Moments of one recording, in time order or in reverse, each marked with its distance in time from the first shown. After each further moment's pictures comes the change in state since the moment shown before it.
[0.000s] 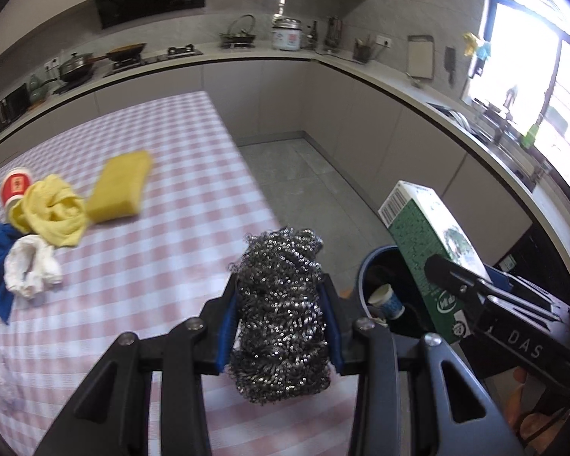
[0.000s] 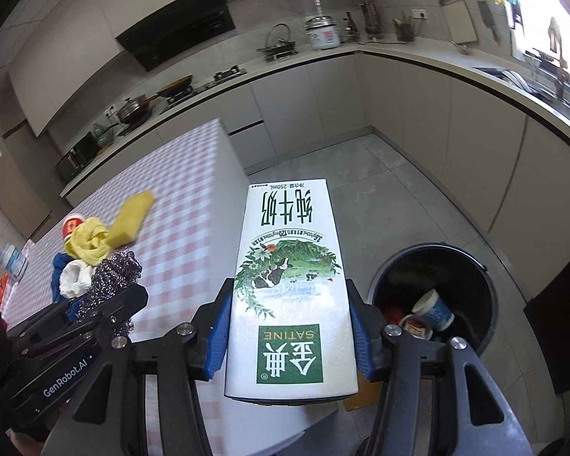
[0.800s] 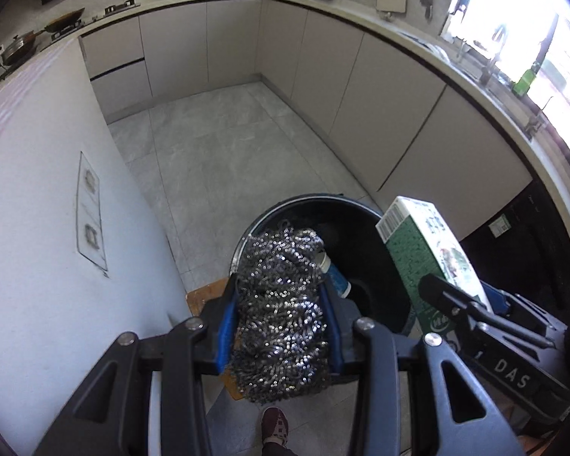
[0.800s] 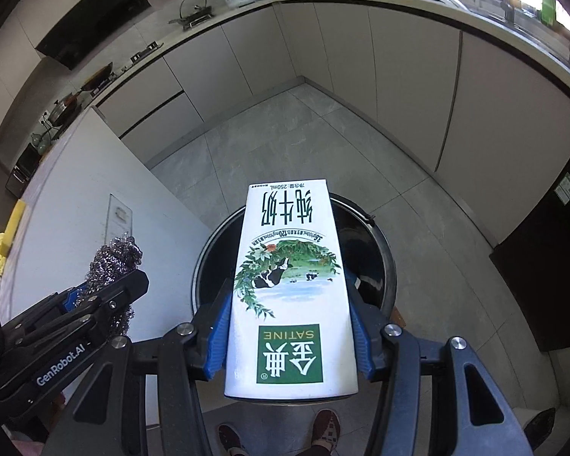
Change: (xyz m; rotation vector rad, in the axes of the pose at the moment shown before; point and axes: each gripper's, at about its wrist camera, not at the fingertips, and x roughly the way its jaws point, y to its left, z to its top) left arm 0.159 -0.166 -0.009 0.036 0.205 -0.062; right arm 0.075 -0.228 -0.021 0.140 0.169 -0.126
